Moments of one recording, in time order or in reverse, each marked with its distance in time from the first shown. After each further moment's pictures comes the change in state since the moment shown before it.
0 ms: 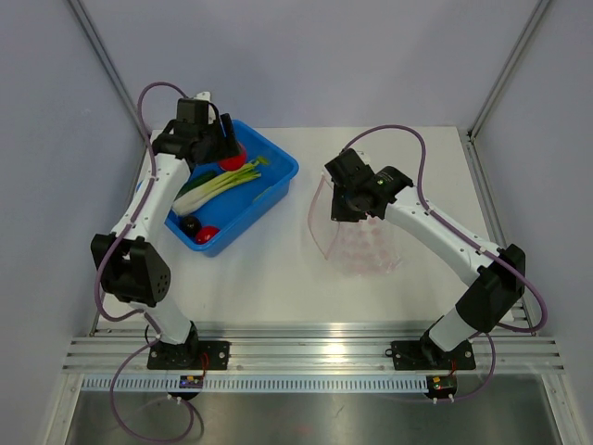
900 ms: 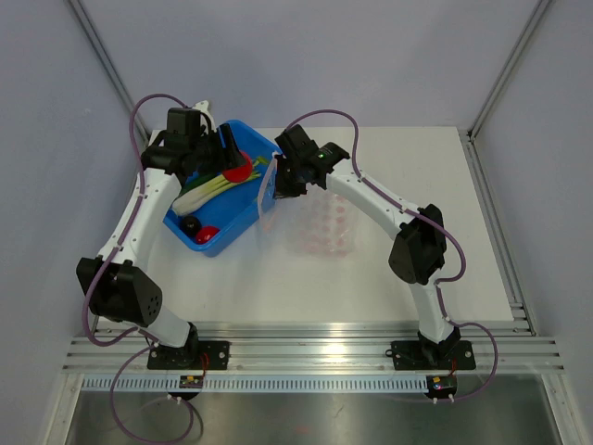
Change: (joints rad) left arm 0.000 -0.149 -0.108 -0.041 0.137 0.005; right arm 0.039 0.533 0.543 0.130 -0.261 0.010
